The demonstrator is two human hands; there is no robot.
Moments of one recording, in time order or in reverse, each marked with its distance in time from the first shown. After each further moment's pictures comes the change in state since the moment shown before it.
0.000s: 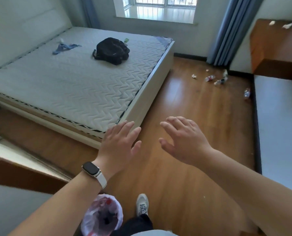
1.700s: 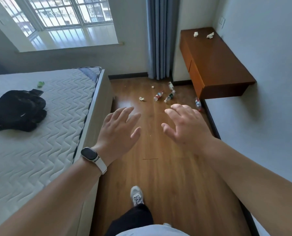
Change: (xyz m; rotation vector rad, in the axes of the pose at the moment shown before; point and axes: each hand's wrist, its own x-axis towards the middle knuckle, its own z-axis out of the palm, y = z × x) left_hand 0.666 0.107 0.214 -0.177 -0.056 0.379; right_hand 0.314 0.529 -0.018 -0.052 0.006 0.492
